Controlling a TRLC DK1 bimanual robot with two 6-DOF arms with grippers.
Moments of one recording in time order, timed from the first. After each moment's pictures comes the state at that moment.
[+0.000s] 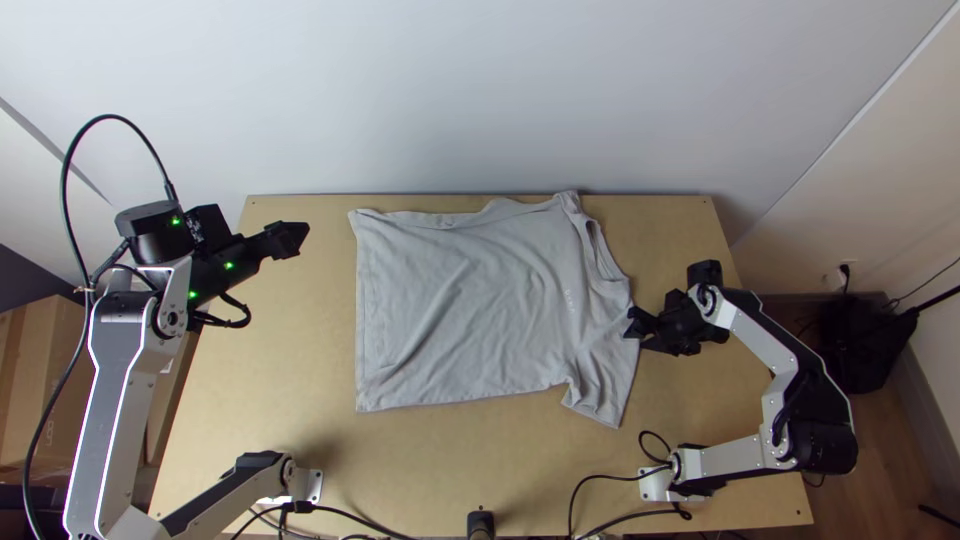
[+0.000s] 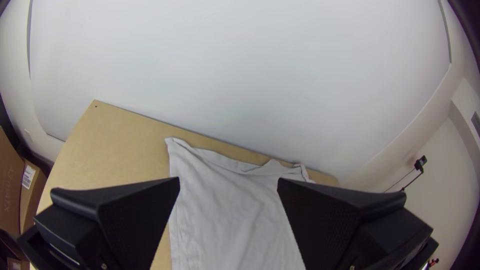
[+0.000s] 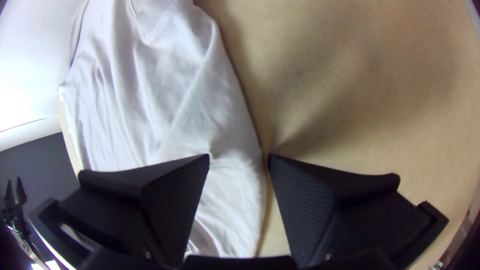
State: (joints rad) left arm 0.05 1.11 1.34 -0.72 0.28 -0.36; right arm -0.12 1.55 0.88 -0.74 -0.37 0.24
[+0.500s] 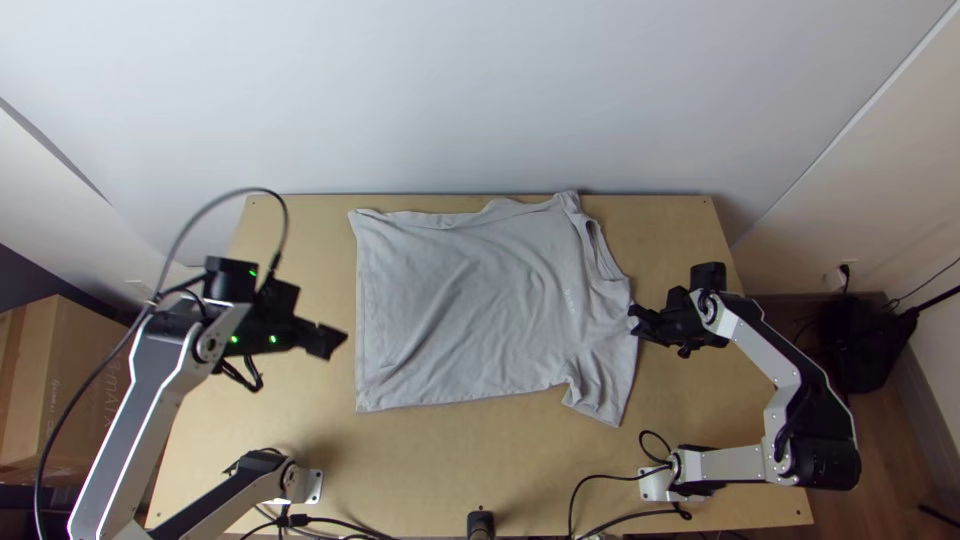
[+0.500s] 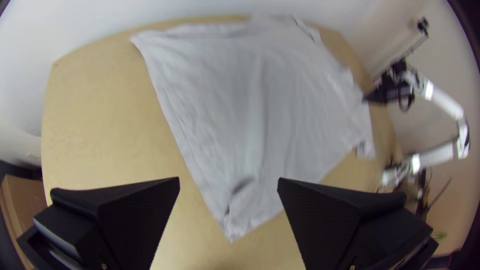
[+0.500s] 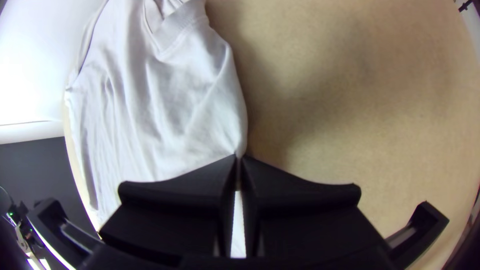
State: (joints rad) left arm -0.13 1.04 1.13 -1.14 0.27 0.11; right arm -0.12 1.49 0.83 -0.63 -0.37 0.25
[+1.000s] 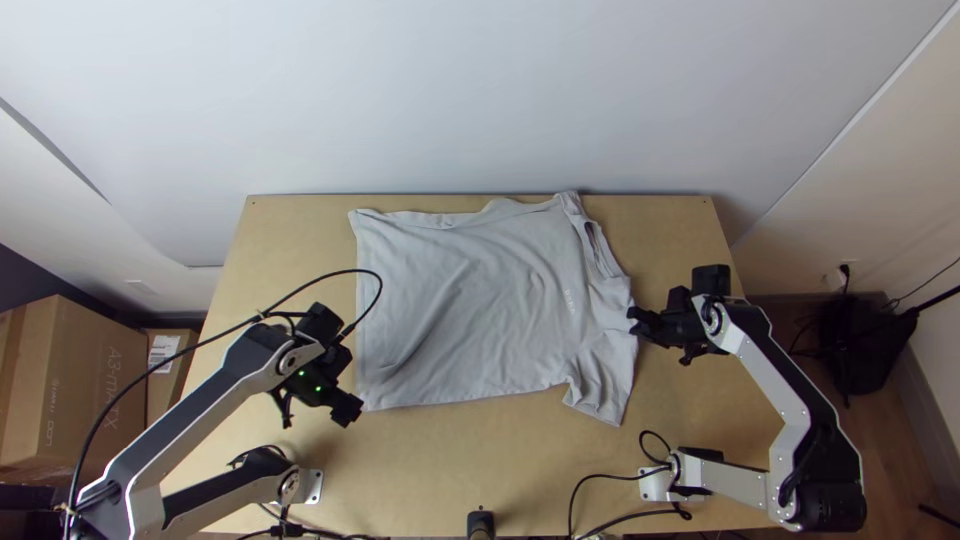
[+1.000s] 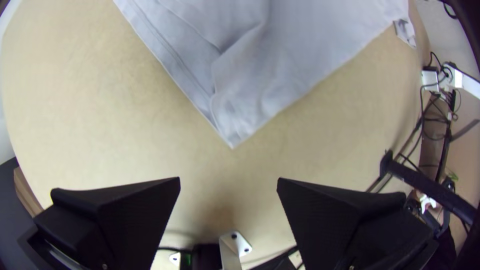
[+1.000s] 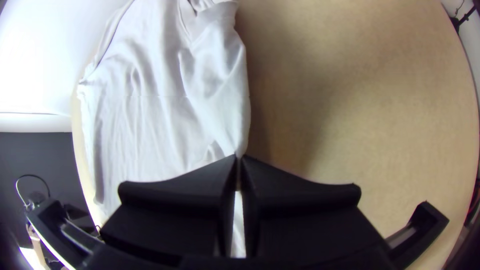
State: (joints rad) left arm -0.40 1.16 0.84 -1.21 0.11 0.08; right arm -0.06 1.33 0.80 -0.68 -0.37 0.29
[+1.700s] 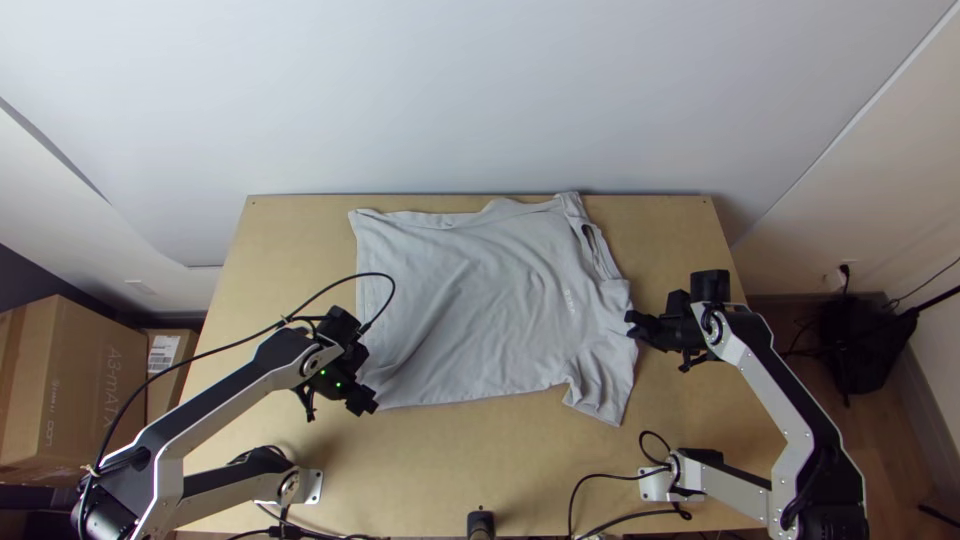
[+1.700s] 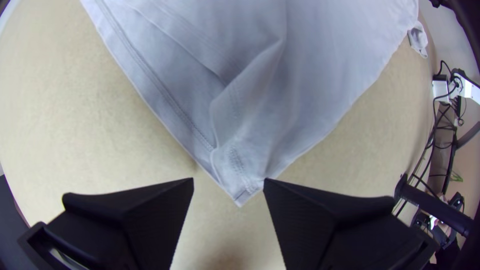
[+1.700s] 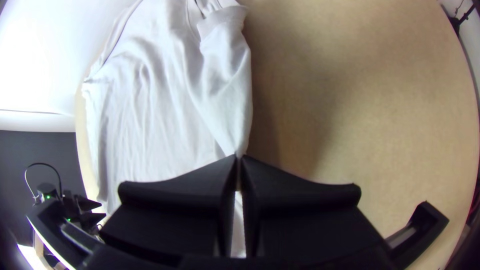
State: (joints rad) left arm -0.43 1.27 0.74 -0.94 0.11 0.07; right arm -0.03 1.26 0.77 -0.69 -0.37 0.34
